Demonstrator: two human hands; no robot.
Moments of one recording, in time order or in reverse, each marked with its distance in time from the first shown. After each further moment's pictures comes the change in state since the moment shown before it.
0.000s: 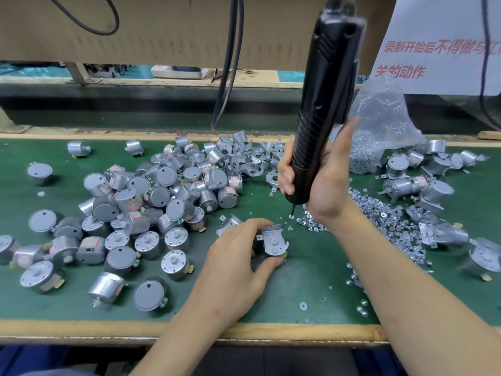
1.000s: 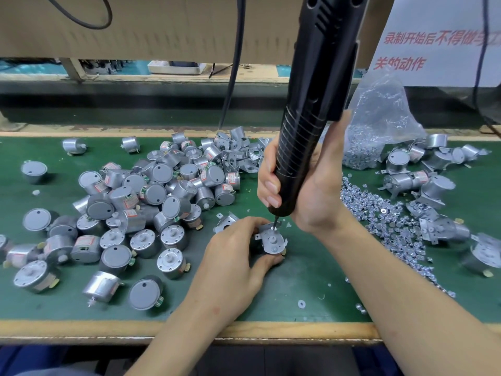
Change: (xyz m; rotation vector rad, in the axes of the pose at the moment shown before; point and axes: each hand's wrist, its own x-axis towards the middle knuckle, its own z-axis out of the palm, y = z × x) left_hand 0.002 0.000 0.002 -0.017 0.030 -0.027; right_hand -0.014 -0.008 0.029 0.160 -0.209 0.032
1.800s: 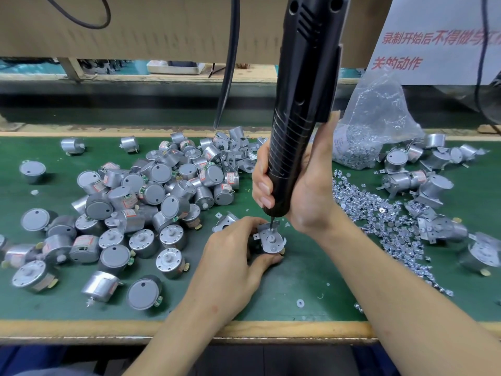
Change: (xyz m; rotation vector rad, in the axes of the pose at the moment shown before) left_hand 0.001 0.002 -0.001 -0.024 0.026 -0.008; right_hand 0.003 0.005 0.000 0.016 0.014 0.038
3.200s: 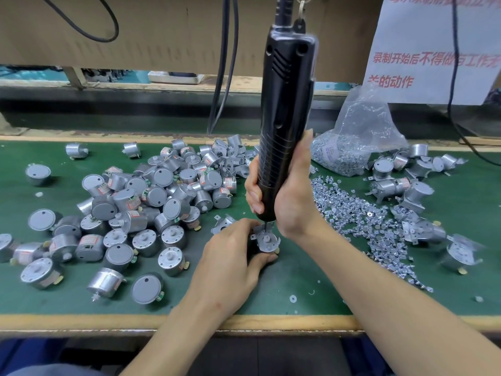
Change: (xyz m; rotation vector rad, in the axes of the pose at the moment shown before) left_hand -0.003 -0.006 0.007 0.092 0.017 -0.001; right_hand -0.004 0.006 0.012 -0.081 0.181 -0.031
